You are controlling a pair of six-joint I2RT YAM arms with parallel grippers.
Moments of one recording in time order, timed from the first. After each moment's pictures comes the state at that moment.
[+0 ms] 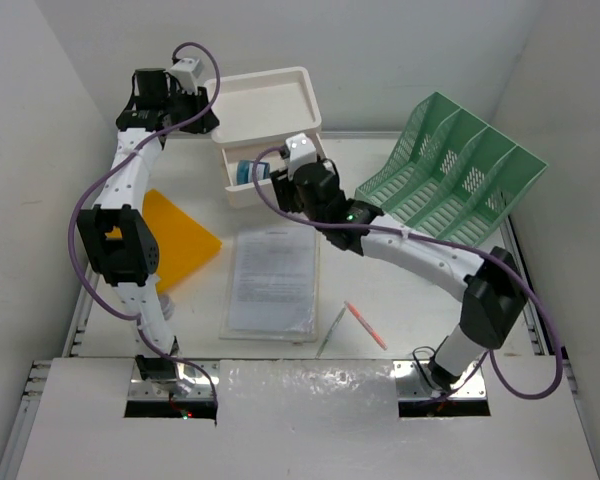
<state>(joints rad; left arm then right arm) 0.02 1.98 1.98 -0.53 0.45 0.06 0.82 1.63 1.36 -0.04 0.43 0.07</state>
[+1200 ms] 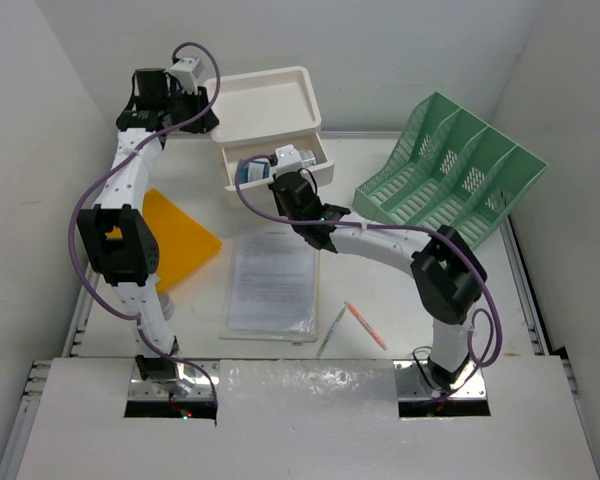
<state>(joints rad) 0.02 1.98 1.98 -0.53 0.45 0.06 0.83 1.88 1.35 0.14 0.52 0.13</state>
